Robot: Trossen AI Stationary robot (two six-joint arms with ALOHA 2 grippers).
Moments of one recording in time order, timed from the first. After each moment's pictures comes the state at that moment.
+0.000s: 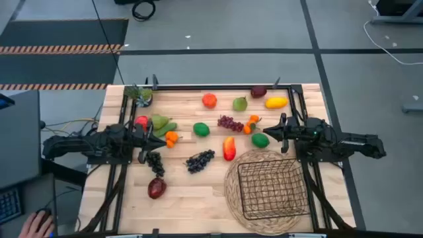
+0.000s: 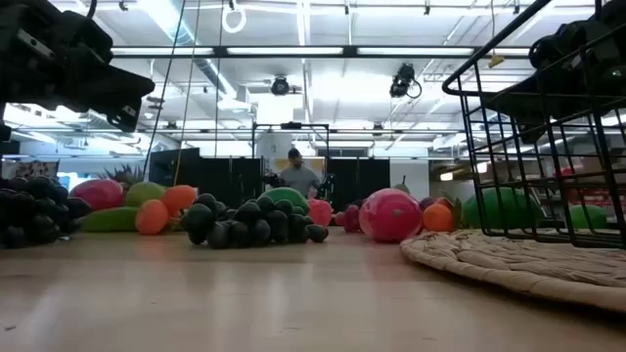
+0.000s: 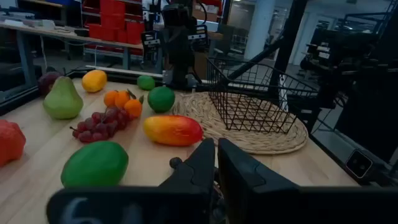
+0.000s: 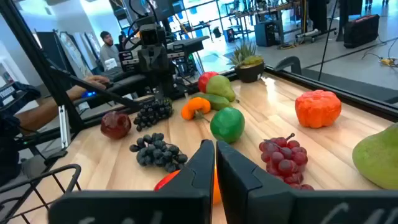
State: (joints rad) left arm 0.07 0.09 0.01 0.06 0.14 -0.15; right arm -0.16 0.02 0.05 -0.08 -0.01 0.27
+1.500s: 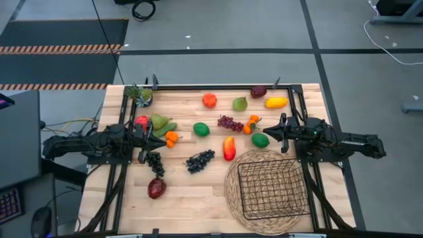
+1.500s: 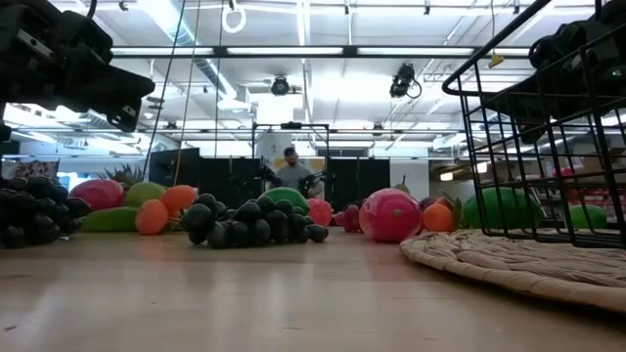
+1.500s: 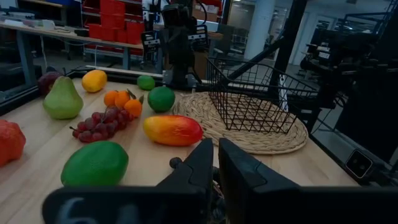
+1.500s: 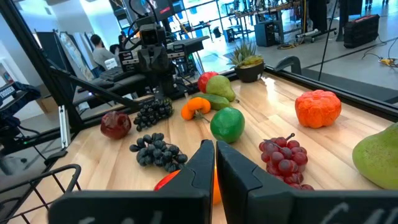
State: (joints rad) left arm 0.07 0.09 0.01 0.06 0.14 -0.15; right arm -0.16 0.02 0.05 -0.08 -0.01 0.27
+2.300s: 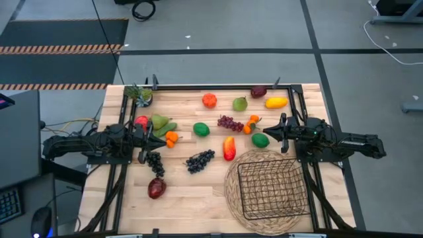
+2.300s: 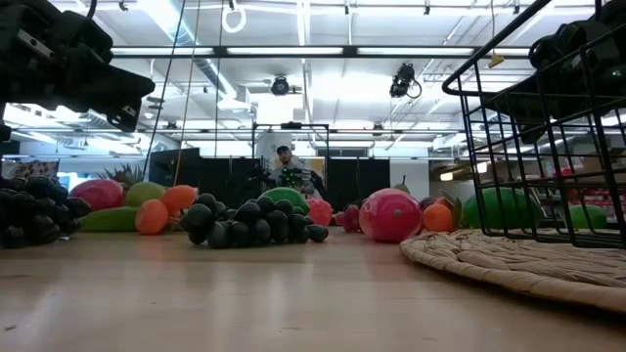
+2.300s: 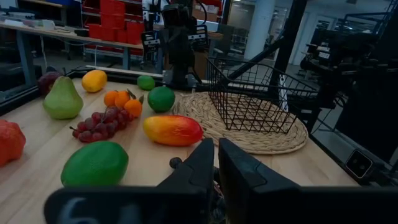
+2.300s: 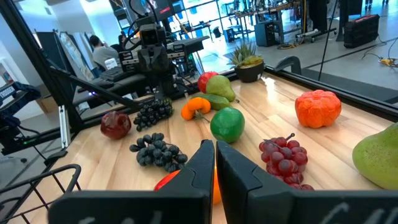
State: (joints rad) left arm 0.07 0.09 0.01 0.06 0.14 -0.15; right arm -0.16 0.02 0.05 -0.08 -0.01 0.27
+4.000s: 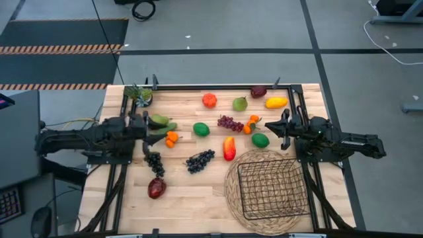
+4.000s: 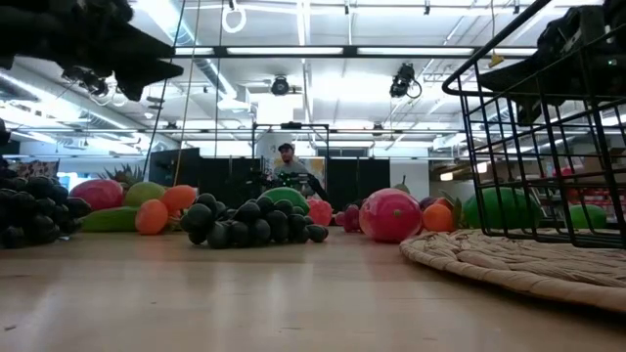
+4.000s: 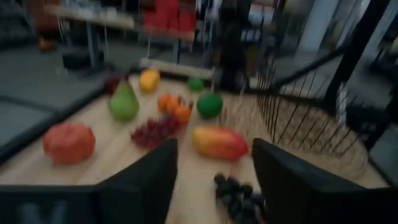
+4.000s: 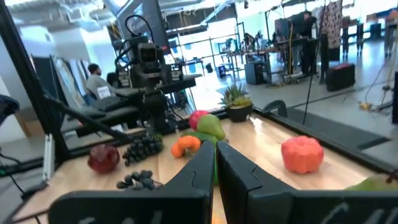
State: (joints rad) left arm 0.08 0.39 0.29 -0.04 -0.08 -0.15; right arm -0.16 0.02 0.05 0.06 0.05 0.23
